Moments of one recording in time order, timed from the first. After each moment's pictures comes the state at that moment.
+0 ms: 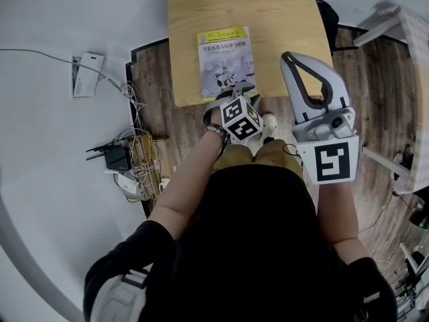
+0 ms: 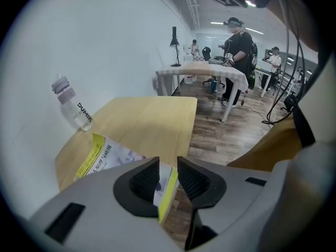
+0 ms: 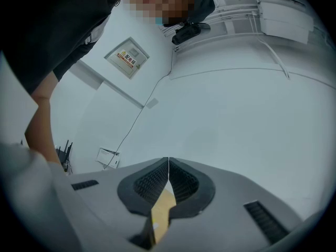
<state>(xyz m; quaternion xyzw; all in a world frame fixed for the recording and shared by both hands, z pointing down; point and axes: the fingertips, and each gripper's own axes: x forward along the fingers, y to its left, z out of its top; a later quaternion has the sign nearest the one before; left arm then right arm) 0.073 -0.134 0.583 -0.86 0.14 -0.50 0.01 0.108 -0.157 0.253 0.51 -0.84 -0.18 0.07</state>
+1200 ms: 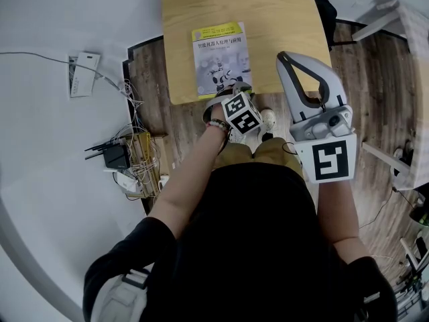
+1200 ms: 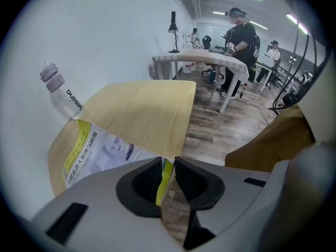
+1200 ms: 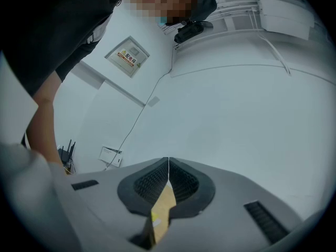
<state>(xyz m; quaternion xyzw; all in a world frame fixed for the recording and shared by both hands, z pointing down) 0.072 -0.125 0.629 -0.82 0.13 -0.55 -0.02 0.116 -0.154 0.266 0.50 -0.85 -0.17 0.08</state>
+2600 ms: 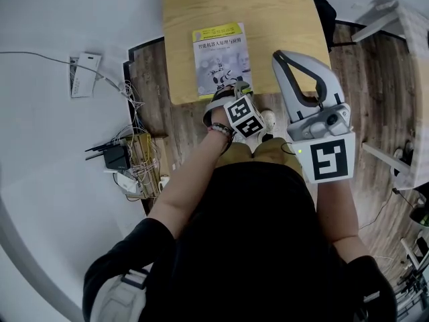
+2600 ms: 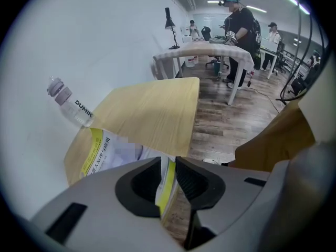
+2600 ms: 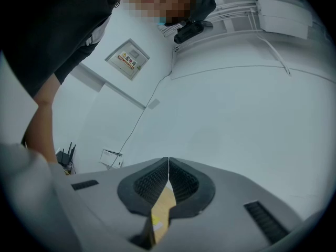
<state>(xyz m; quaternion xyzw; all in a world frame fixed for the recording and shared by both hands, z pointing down) 0.070 -0.135 0.608 -0.81 0.17 -0.56 0.04 0.110 -0.153 0.257 0.49 -0.85 -0.17 0.07</state>
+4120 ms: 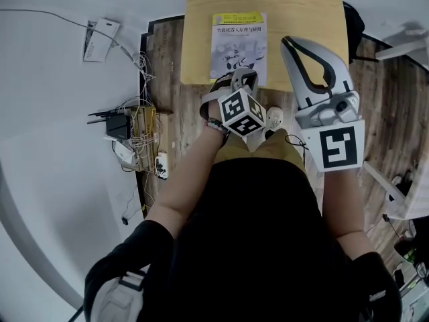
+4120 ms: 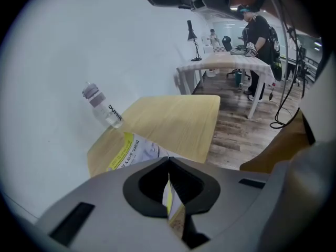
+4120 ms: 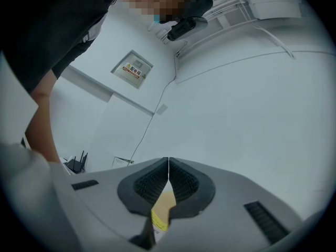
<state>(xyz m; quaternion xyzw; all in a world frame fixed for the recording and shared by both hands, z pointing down) 0.055 -0.156 0.546 -0.81 0.28 -0.51 0.04 0.107 -0.171 0.271 0.42 -0.89 -0.16 0.04</state>
